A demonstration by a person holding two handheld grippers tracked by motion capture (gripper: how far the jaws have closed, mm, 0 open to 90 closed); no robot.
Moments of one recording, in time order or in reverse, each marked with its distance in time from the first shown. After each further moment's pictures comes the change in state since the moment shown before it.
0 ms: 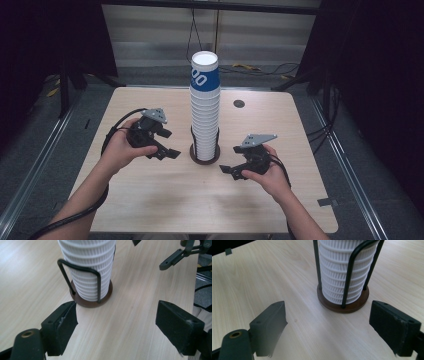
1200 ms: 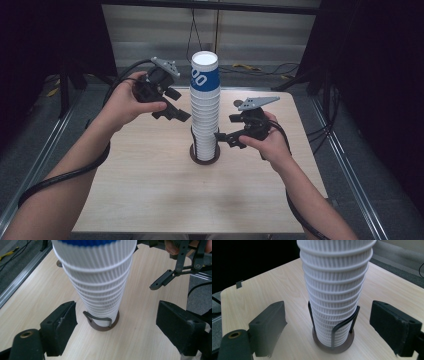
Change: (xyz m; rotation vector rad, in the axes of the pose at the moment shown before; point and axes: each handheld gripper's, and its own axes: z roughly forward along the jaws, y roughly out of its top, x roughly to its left) left arm 0.008 0.107 -0.051 0.023 0.041 0.077; right arm -0.014 0.095 -0.026 -0.071 0.009 -0.010
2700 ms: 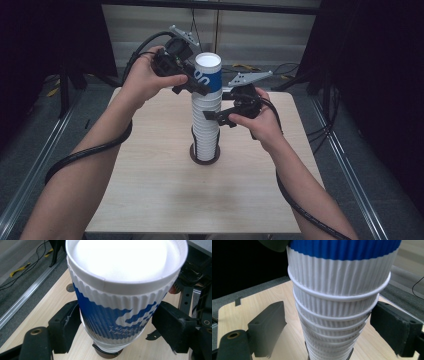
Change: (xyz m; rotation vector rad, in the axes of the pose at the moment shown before) left arm 0.011 0.060 -0.003 -0.086 0.034 -0.021; right arm 0.002 0.058 0.005 -0.069 -0.010 -0.057
